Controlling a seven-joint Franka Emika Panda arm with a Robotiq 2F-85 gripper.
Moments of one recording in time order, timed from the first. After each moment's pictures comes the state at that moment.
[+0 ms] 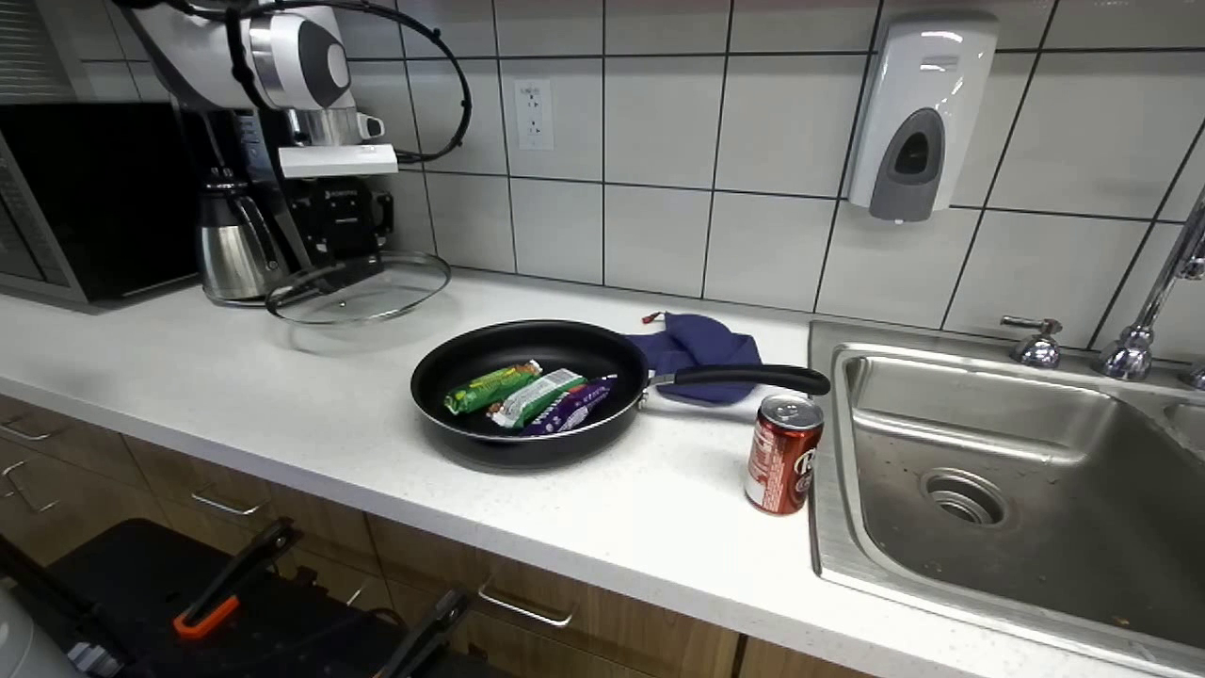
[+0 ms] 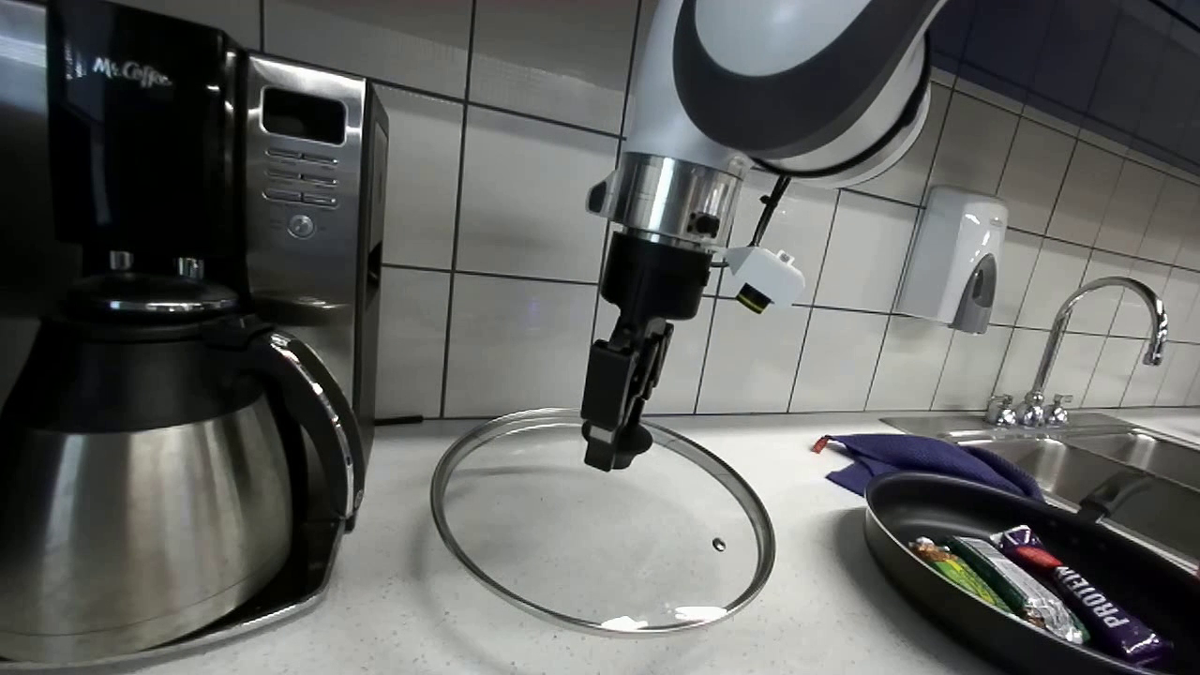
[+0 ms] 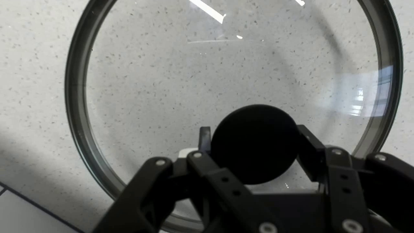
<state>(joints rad) 0.25 0.46 0.25 -1.84 -0.12 2.37 -0.36</state>
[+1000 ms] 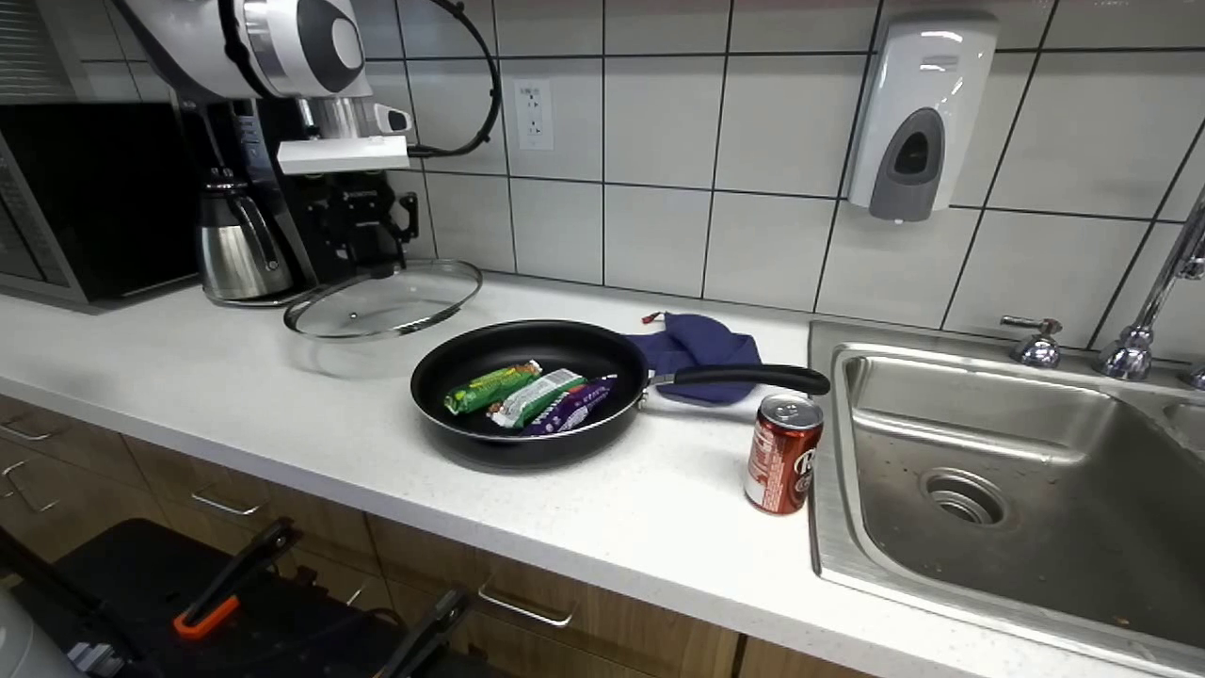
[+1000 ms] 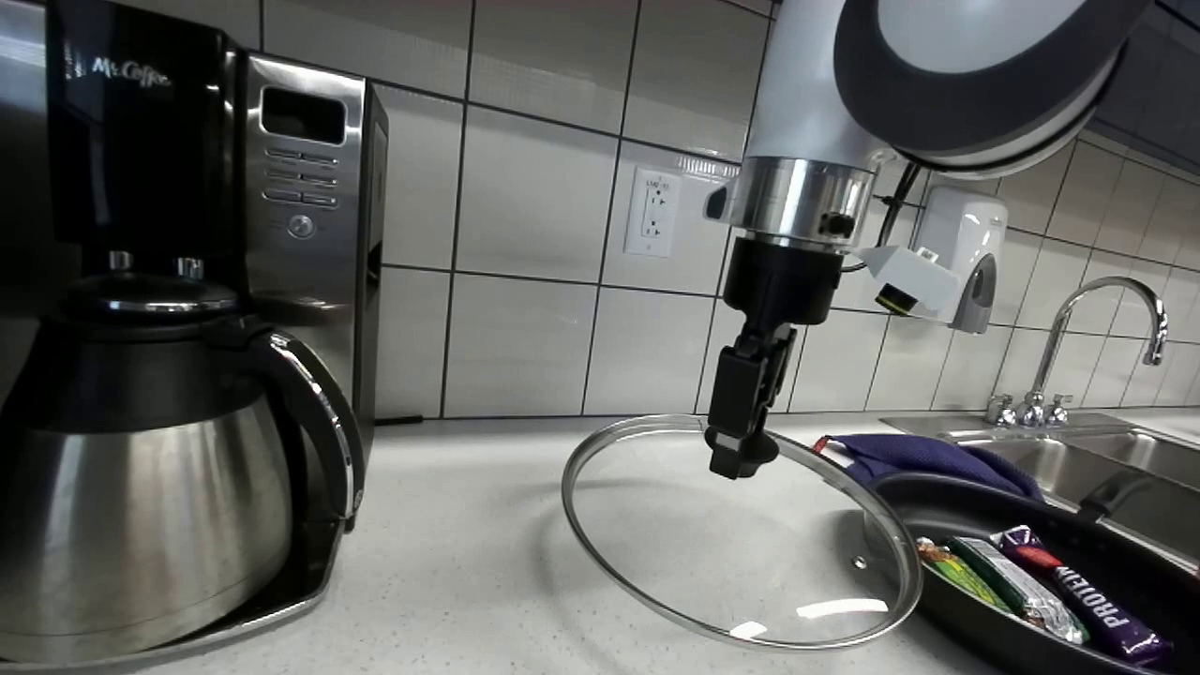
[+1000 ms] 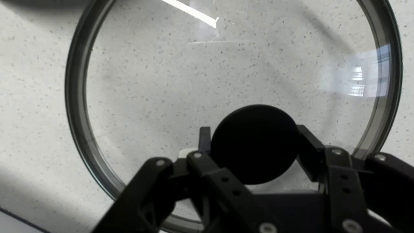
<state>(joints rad) 0.21 0.24 0.20 -2.12 -0.12 2.41 -0.26</state>
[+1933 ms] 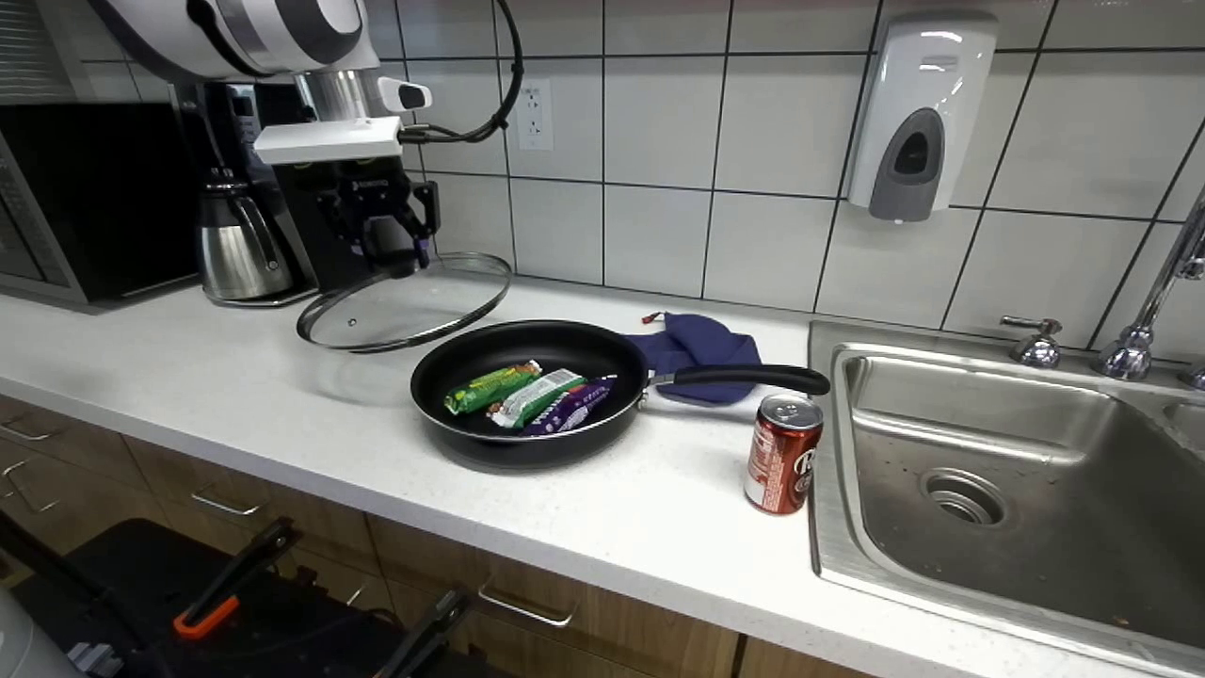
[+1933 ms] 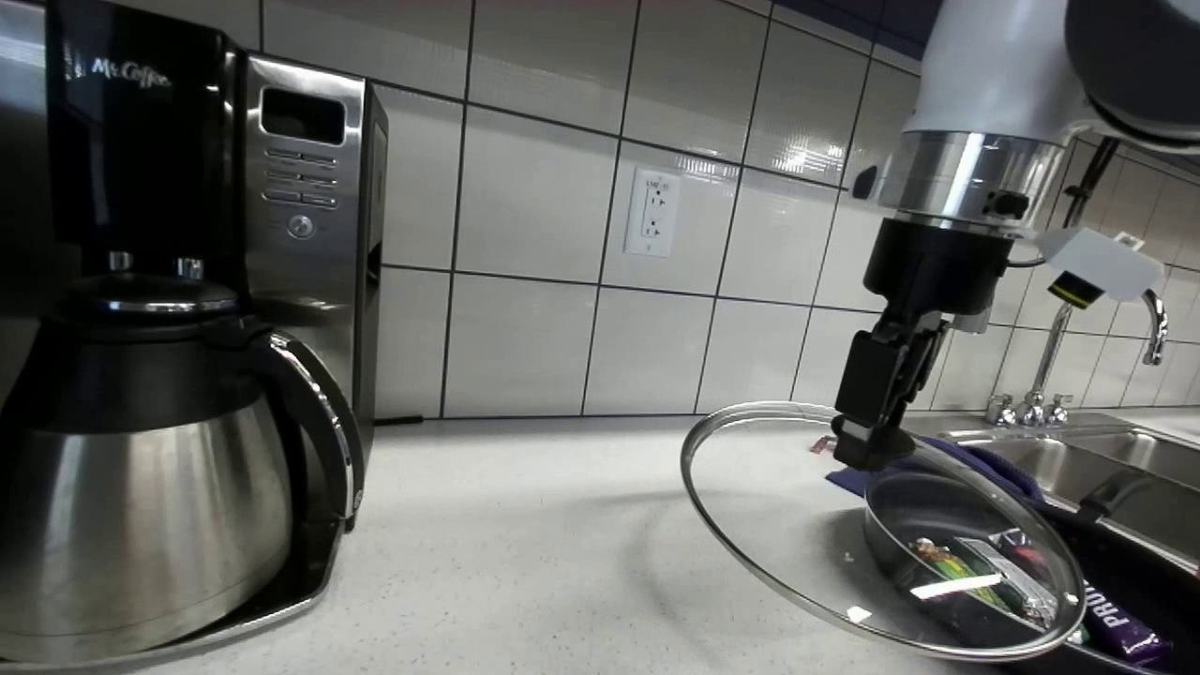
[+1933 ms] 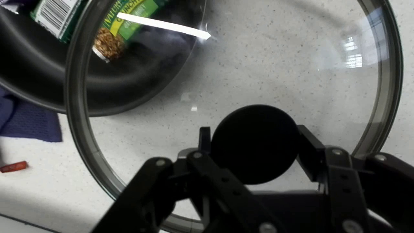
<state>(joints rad) 0.17 -0.02 0.12 -2.40 -0.12 2.49 -0.09</state>
